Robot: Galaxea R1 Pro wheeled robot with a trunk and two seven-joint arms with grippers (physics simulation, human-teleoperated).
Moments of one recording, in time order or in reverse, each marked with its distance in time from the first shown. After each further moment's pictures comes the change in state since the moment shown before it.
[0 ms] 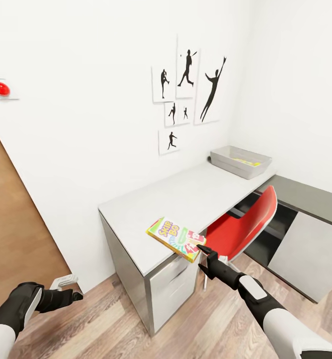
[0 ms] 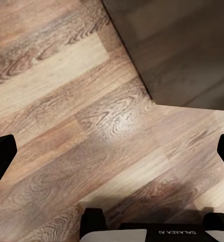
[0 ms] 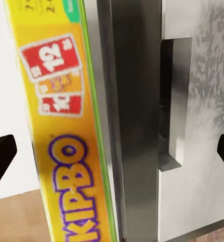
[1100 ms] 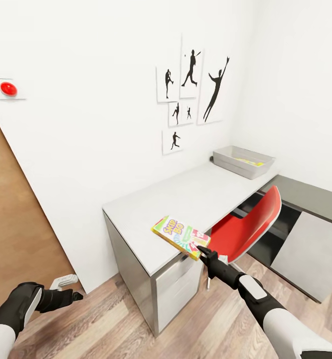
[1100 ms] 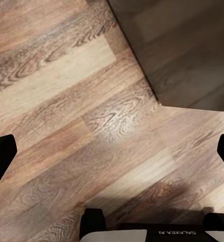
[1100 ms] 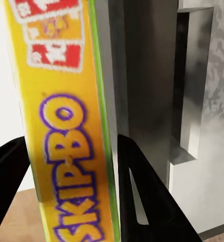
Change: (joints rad) left arm 0.000 0.000 0.000 0.000 0.000 -0.001 0.000; right arm 0.001 0.000 0.000 -0.006 0.004 0.000 0.004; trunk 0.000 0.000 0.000
